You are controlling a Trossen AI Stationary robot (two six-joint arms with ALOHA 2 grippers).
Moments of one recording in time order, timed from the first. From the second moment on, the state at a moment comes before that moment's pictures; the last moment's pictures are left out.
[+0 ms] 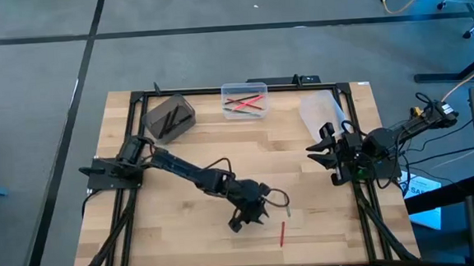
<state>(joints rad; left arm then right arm) -0.27 2.05 1.34 0.07 0.25 0.39 0.41 0.53 0.25 0.60 0.34 0.00</state>
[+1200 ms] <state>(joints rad) -0.26 1.90 1.18 0.06 0.14 0.35 0.41 0.54 0.25 0.60 0.34 -0.01</state>
